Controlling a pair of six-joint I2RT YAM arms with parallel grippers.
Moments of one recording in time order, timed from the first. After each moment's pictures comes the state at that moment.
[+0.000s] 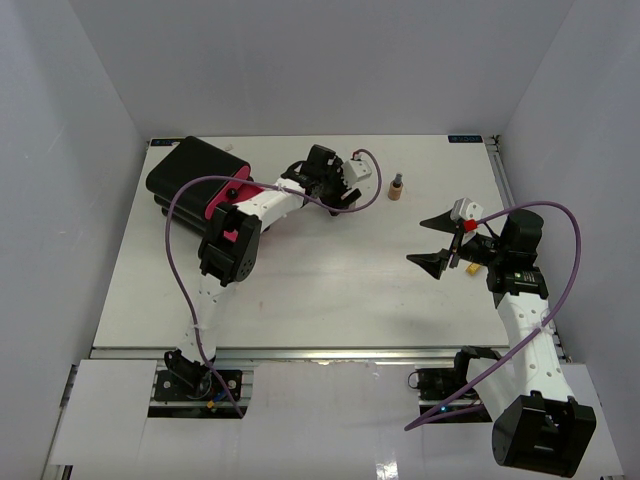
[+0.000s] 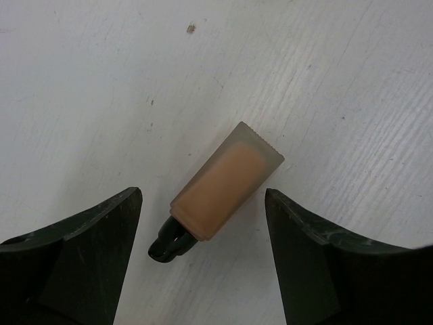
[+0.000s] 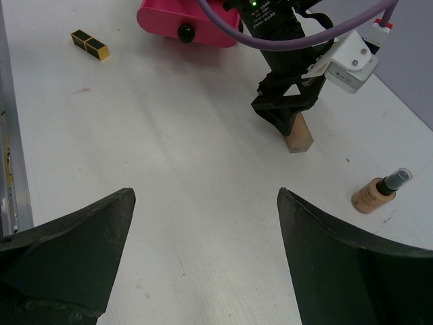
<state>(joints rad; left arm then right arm) -0.56 2.35 1.92 -0.28 0.27 0.54 -0.12 0.87 0.66 -0.13 -1.25 -0.48</state>
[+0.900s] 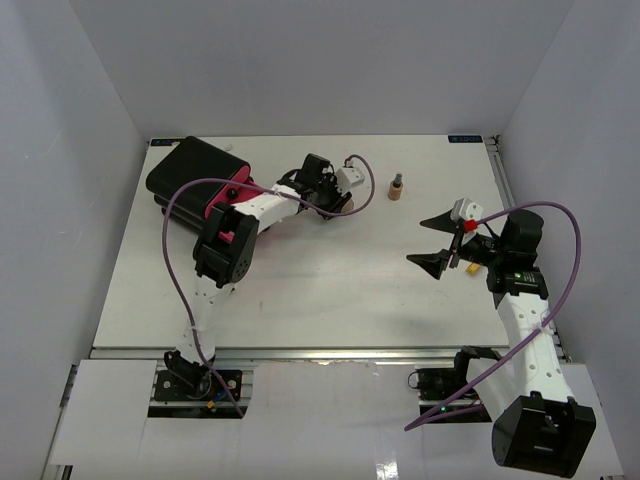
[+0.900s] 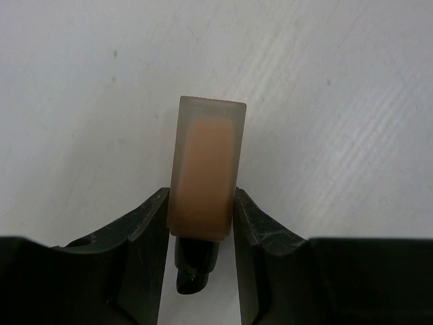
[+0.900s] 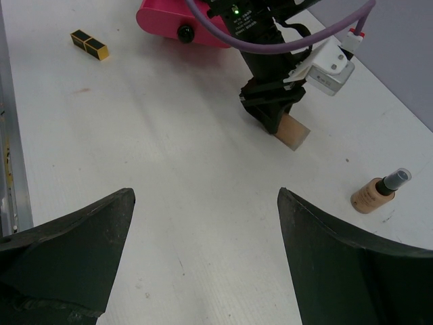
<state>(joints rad) -0.55 2.28 1.75 -0.24 0.28 0.44 -0.12 0.86 0.66 -0.13 -1.25 -0.48</state>
